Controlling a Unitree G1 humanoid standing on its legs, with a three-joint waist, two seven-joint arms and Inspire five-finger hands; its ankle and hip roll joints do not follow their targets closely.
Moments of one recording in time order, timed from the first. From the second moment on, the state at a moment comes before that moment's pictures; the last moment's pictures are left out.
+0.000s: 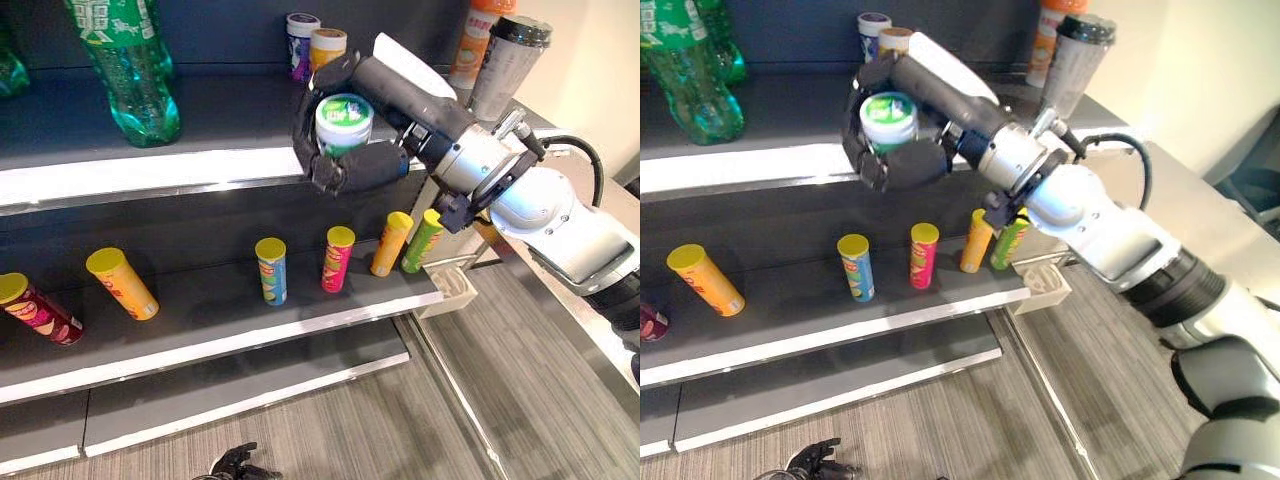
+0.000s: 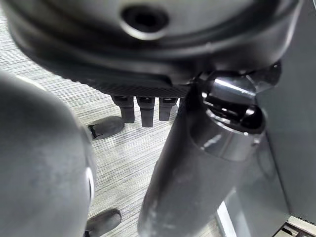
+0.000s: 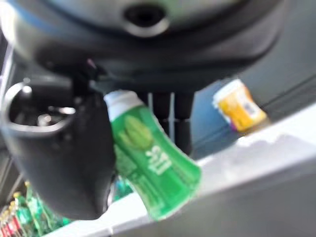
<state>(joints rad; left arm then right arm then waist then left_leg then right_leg) -0.03 0.18 -0.23 1.25 -0.20 -0.10 0.03 -1.14 -0.99 0.74 -0.07 0.44 -0.12 -0.01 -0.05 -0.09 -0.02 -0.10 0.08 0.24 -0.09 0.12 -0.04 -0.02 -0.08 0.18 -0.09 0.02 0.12</state>
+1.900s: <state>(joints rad) -0.05 0.23 -0.25 1.24 -0.27 -0.08 0.01 -1.31 -0.67 0.71 0.47 0.20 0.02 -0.14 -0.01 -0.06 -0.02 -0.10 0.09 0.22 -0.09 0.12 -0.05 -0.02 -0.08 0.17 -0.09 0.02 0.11</state>
